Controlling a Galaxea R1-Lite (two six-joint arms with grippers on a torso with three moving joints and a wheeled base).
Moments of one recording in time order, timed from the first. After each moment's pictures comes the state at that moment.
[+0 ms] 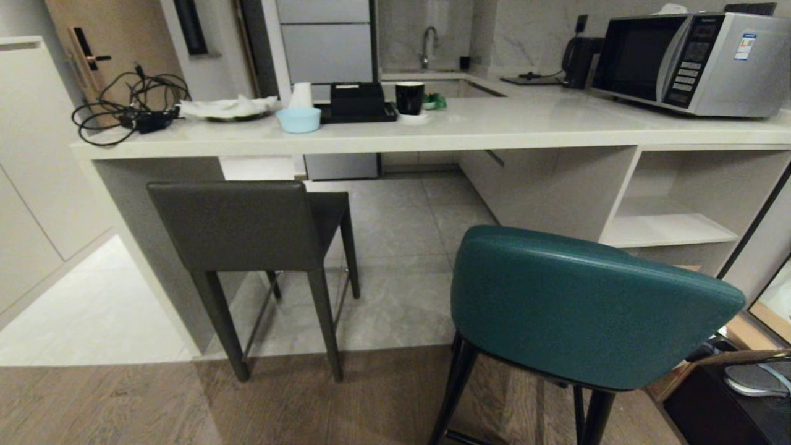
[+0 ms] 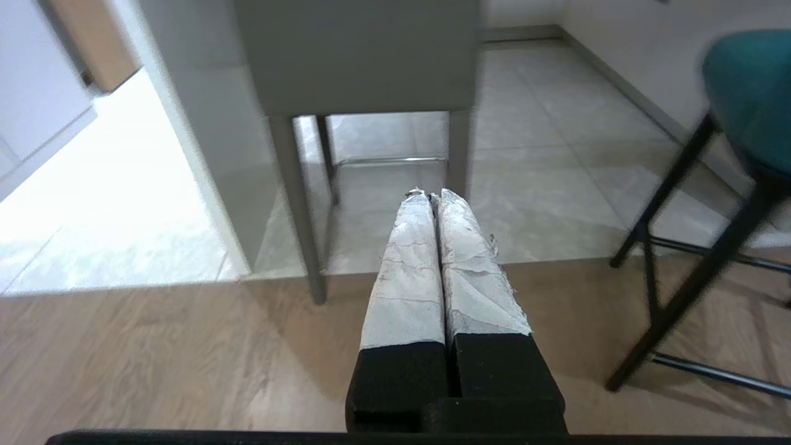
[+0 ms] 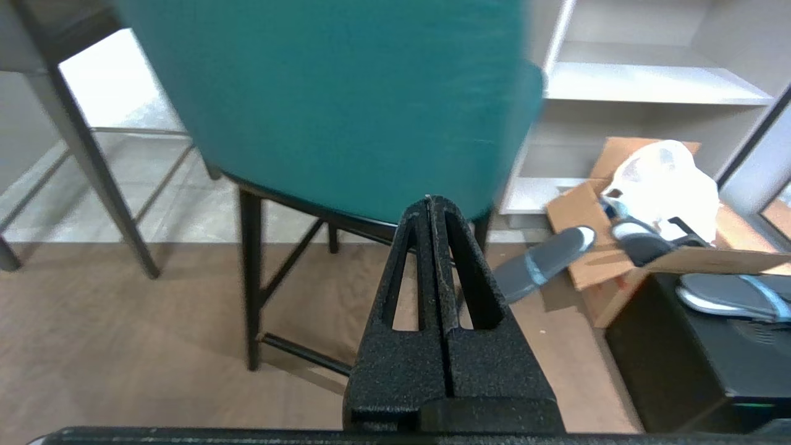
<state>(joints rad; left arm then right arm) 0.00 0.00 0.00 -0.04 -0.01 0.06 0.00 0.00 0.00 0.02 0.02 -0.06</state>
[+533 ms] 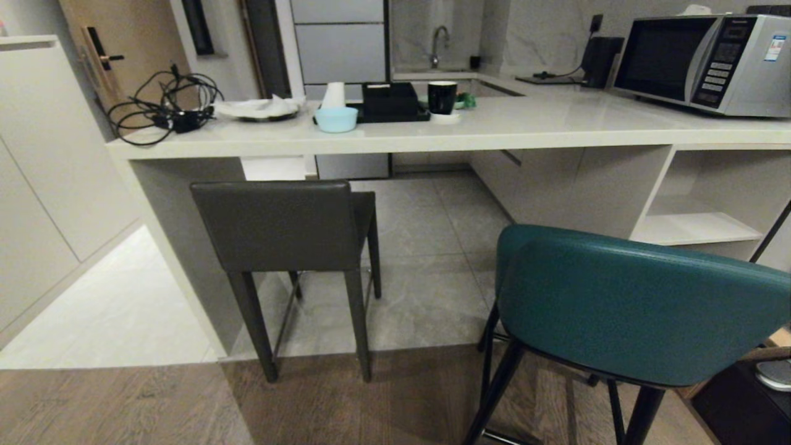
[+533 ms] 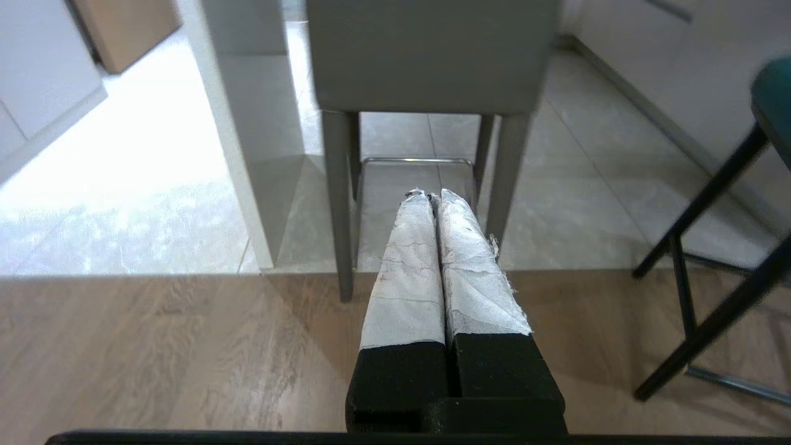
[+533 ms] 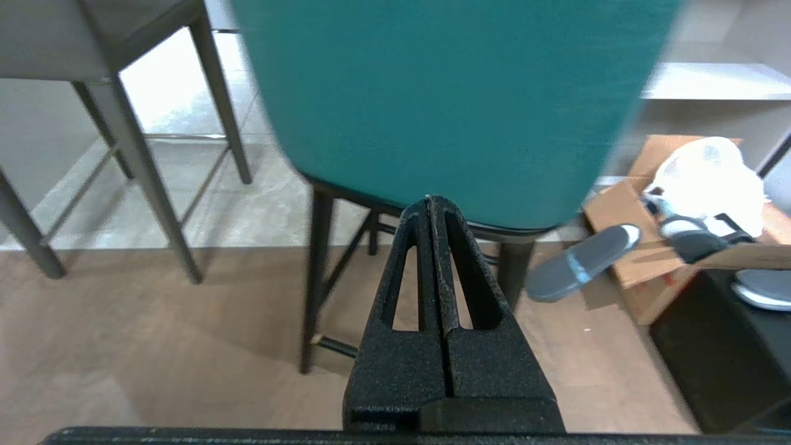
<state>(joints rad) 0.00 0.00 0.00 -0.04 0.00 -0.01 0.00 0.00 0.00 0.02 0.02 -0.05</state>
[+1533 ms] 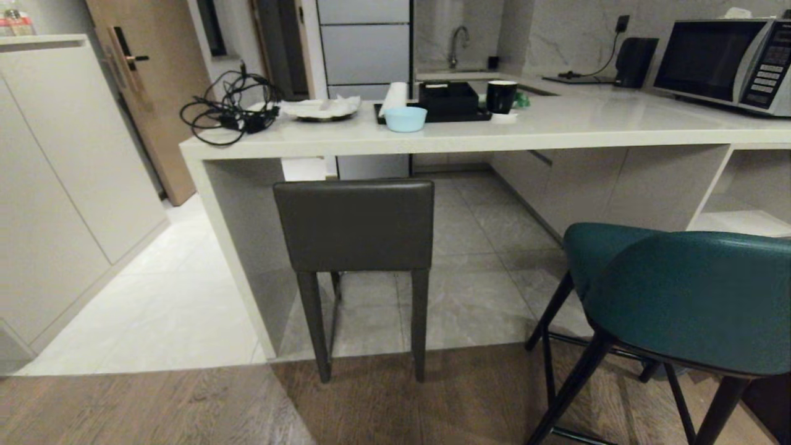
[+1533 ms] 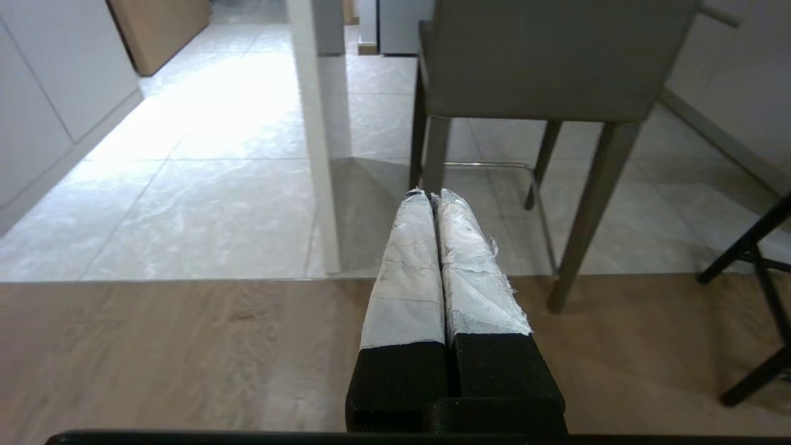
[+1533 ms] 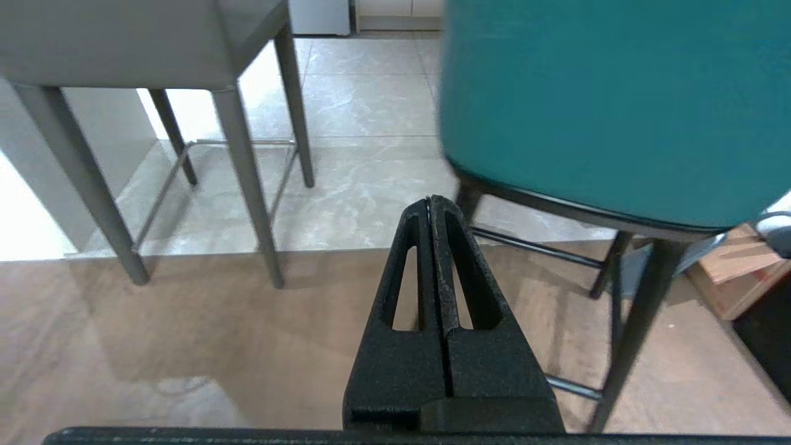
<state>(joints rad) 0.00 0.00 0.00 -0.04 0.00 -0.01 0.00 0.00 0.00 0.01 0.01 -0.04</state>
